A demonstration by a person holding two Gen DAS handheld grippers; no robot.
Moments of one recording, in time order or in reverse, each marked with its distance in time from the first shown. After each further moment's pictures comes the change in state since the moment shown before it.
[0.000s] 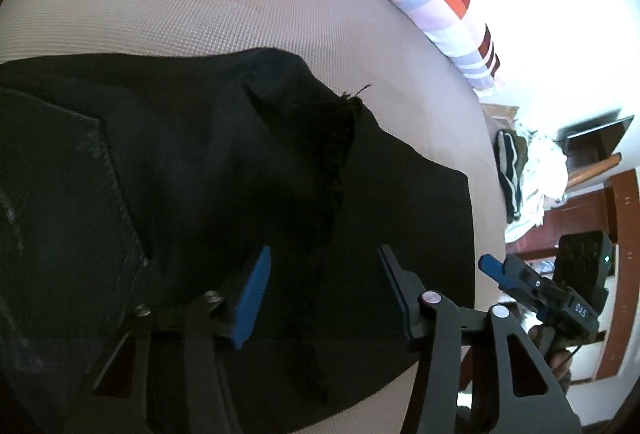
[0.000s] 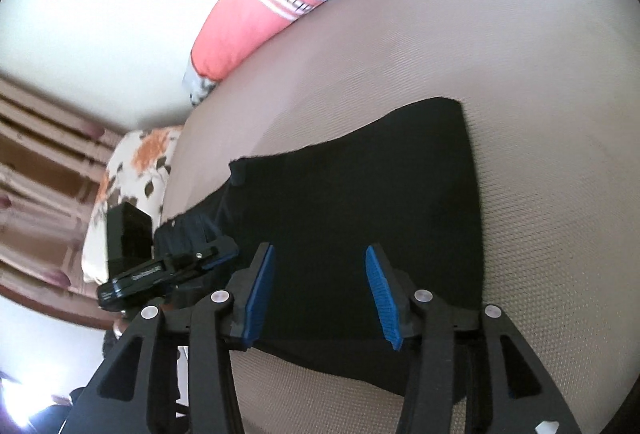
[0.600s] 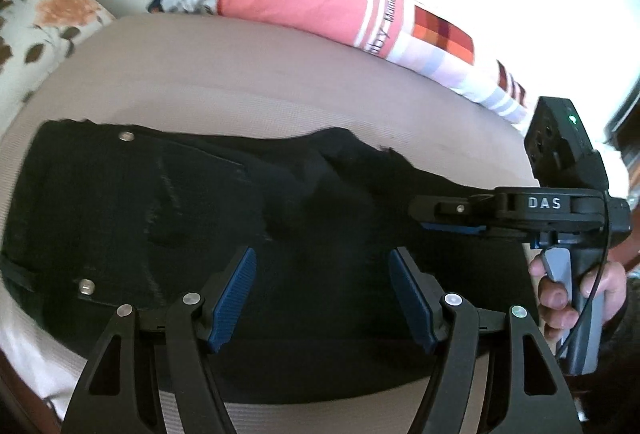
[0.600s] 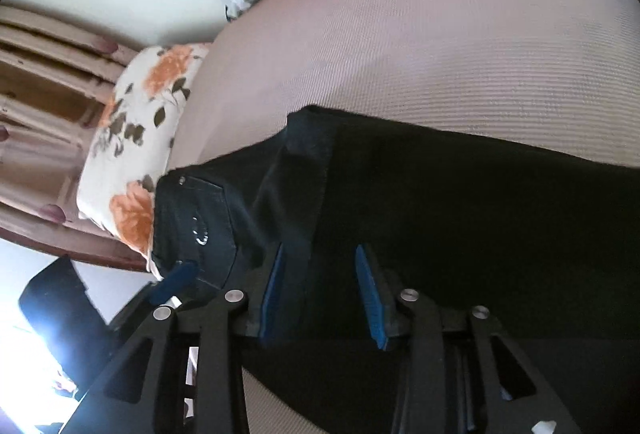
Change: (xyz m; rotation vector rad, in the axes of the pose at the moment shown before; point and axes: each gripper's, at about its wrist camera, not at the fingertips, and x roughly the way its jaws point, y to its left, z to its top) left arm -0.066 -0.021 -0.067 0.153 -0.356 0.302; right arm 0.126 0.087 0.025 -0.198 0.256 0.052
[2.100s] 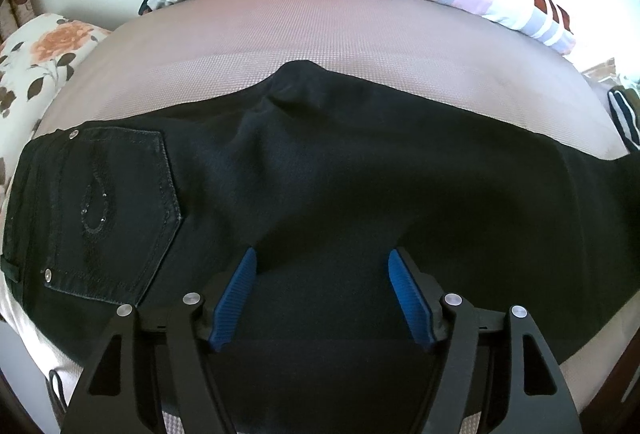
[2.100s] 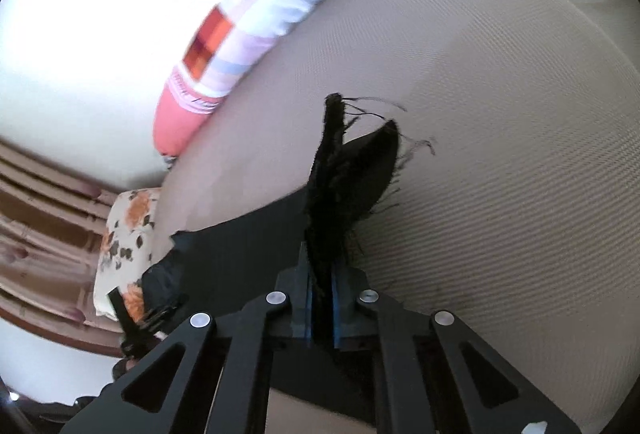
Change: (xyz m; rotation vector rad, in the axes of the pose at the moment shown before) left arm 0.072 -0.067 -0.009 0.119 0.110 0.299; right arm -0.268 -0.262 -0.094 0.282 -0.348 -0.034
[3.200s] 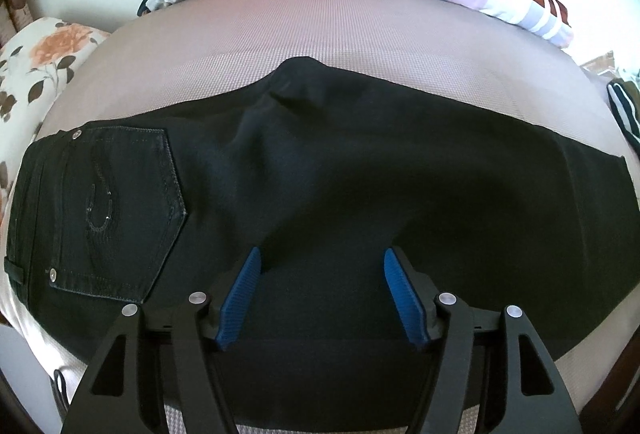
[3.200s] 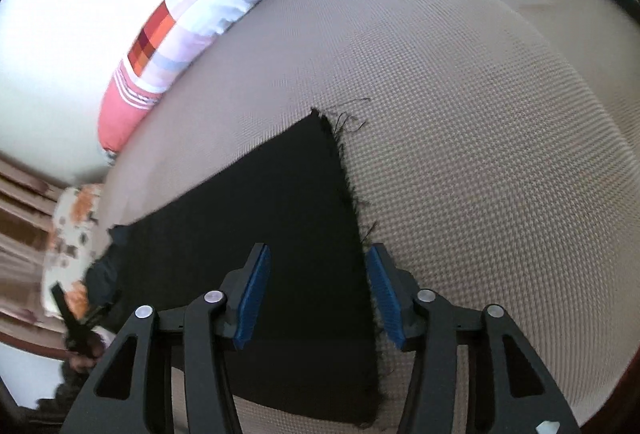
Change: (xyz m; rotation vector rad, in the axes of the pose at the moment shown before) left arm -0.003 -0.001 -0.002 0.019 0.012 0.017; right arm -0.009 -0.052 -0.003 -0.006 0.002 -0.199
